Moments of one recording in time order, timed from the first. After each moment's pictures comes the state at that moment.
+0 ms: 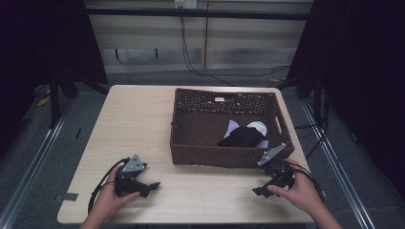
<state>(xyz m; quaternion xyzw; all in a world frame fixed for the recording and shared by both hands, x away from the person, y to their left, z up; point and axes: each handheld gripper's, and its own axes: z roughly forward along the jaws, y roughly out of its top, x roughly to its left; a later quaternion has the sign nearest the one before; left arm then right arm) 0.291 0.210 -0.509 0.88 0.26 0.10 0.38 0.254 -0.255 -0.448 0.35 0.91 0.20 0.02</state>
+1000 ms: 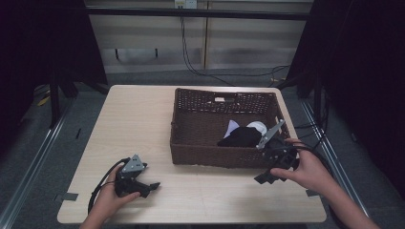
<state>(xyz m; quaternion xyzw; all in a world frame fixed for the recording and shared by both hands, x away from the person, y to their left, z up) 0.291 0.210 -0.509 0.88 0.26 0.10 0.38 0.272 -0.239 -0.366 0.30 0.94 0.17 -0.01</state>
